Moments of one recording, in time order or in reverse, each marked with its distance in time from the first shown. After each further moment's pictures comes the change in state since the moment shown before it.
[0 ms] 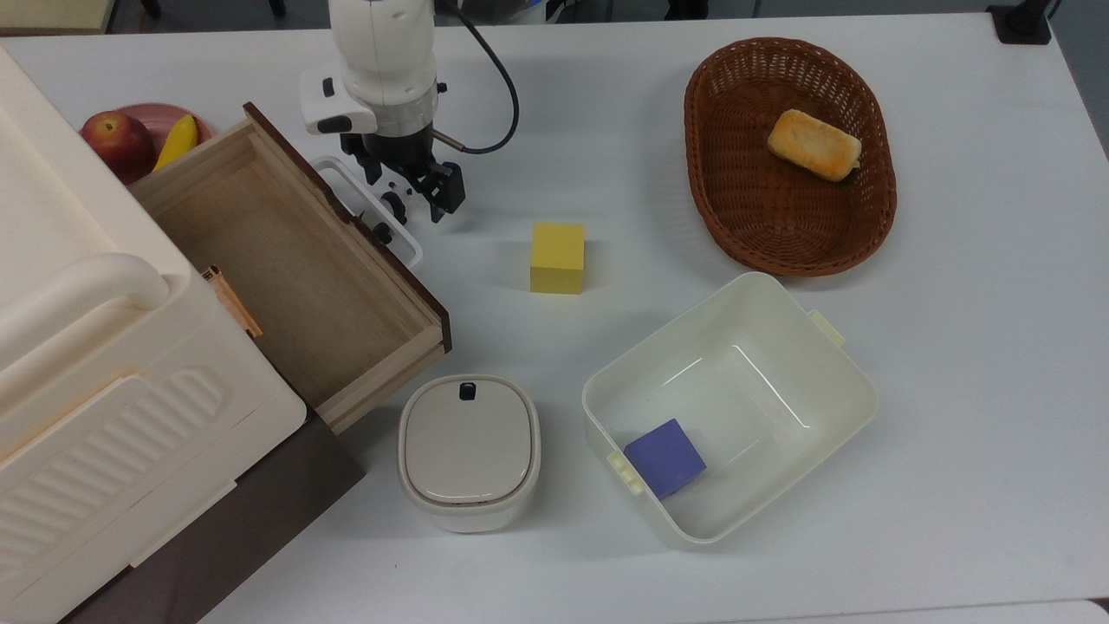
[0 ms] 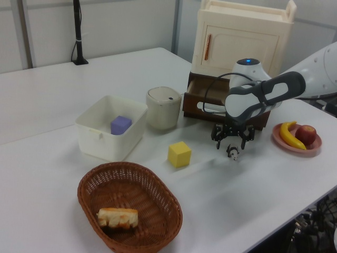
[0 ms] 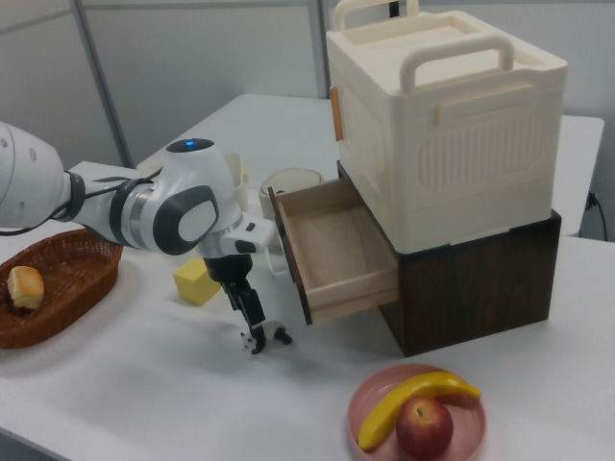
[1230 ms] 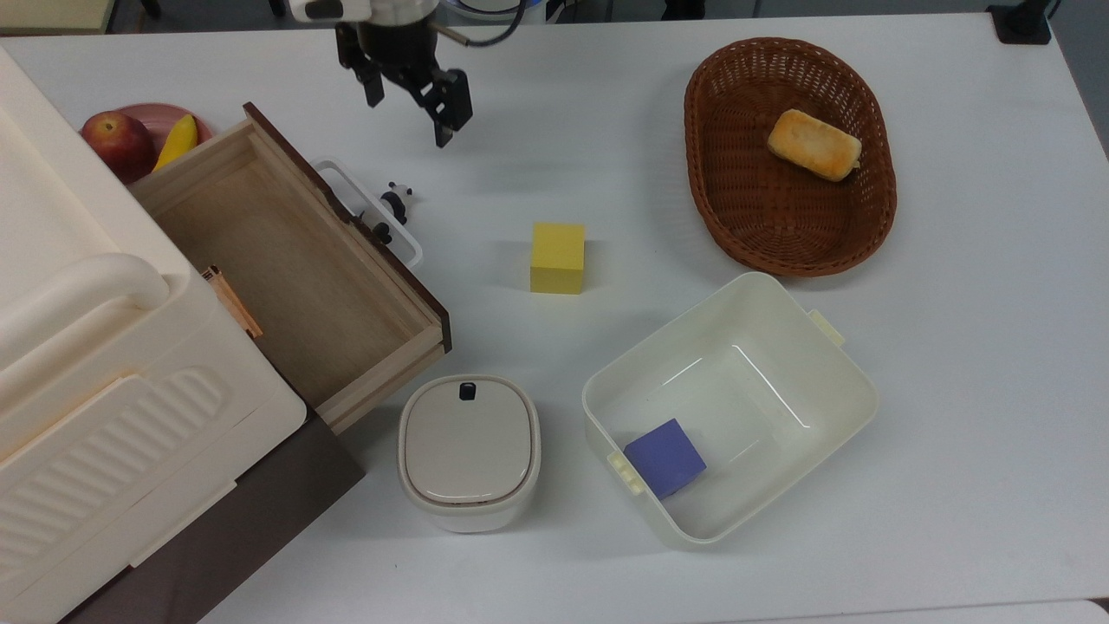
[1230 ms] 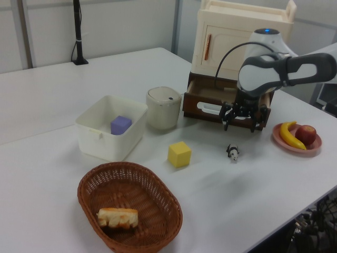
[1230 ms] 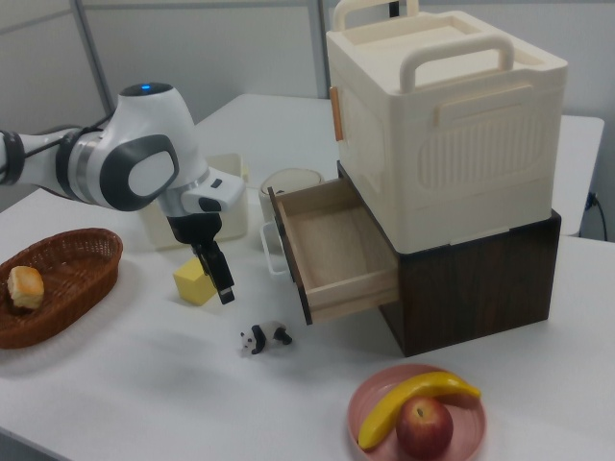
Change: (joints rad) arm 0.160 -0.240 -0.143 -0.022 0.063 -0.182 0.000
